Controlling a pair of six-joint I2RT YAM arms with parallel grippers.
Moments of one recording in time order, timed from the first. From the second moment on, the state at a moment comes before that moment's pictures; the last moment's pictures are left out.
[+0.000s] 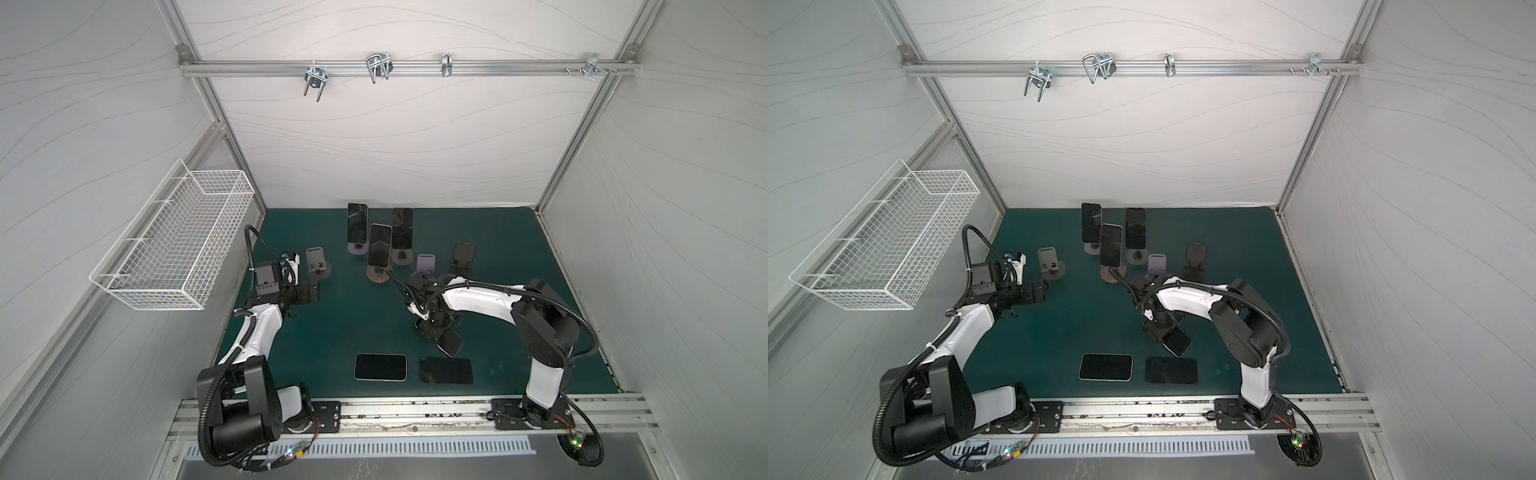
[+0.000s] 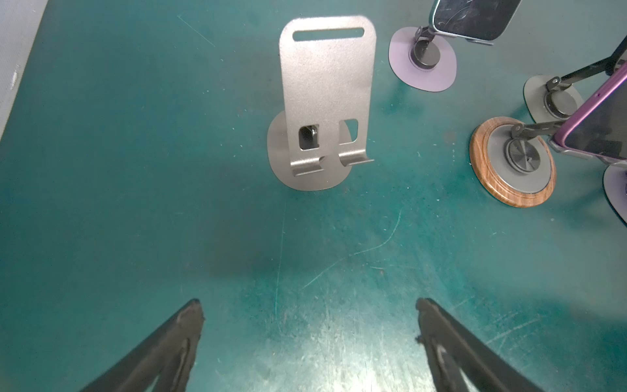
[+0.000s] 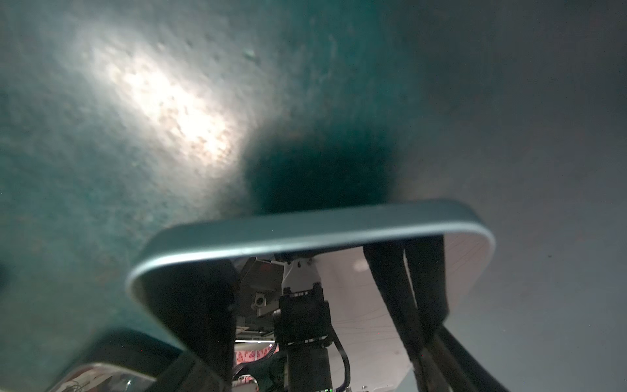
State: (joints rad) left arm 0.27 1.24 0.68 -0.30 0.27 0.12; right arm 0.91 1.86 1.19 -0.94 0.03 -0.02
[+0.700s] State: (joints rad) left arm 0.27 1.24 0.68 -0.30 0.27 0.12; right arm 0.88 1.86 1.19 -0.94 -0.02 -0.02
